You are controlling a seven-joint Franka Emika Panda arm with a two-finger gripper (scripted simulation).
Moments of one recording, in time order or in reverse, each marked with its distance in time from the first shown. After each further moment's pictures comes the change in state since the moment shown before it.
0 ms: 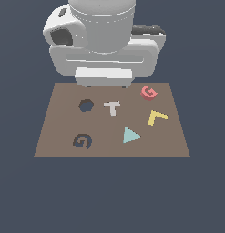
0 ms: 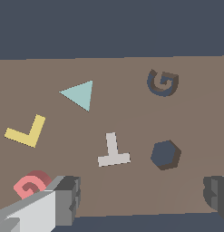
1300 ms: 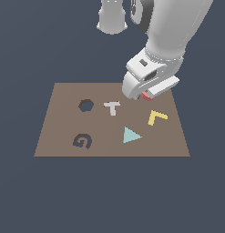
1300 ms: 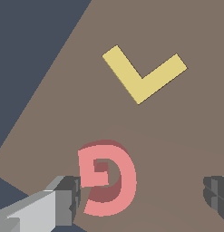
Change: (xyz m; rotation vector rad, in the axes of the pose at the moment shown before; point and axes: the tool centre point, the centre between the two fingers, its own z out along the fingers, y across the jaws) arm -0.065 -0.138 0.104 0.013 0.002 -0.579
